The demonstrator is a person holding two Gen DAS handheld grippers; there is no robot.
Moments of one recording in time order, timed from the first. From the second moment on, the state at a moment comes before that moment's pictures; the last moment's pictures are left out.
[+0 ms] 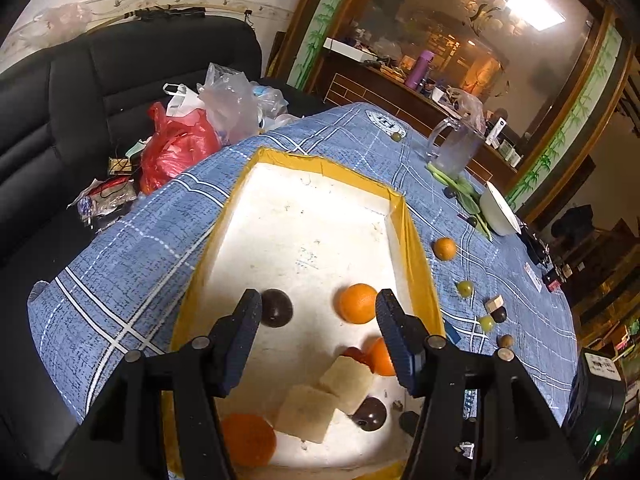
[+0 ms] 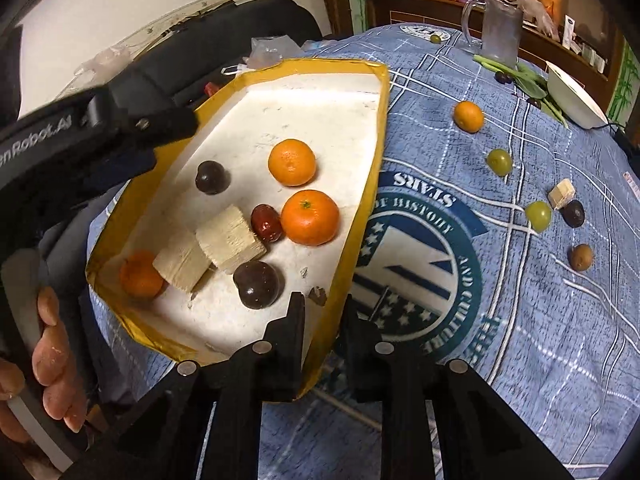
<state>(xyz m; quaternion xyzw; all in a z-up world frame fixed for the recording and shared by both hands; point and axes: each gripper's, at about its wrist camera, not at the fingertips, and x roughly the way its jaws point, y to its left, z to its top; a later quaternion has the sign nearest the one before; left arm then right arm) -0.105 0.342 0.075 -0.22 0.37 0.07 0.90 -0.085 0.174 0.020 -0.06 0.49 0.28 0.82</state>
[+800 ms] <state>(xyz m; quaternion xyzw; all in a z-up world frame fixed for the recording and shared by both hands) -0.089 0.270 0.095 -0.16 0.38 0.02 0.91 -0.062 -0.023 0.049 0.06 0.43 0.21 0.87</state>
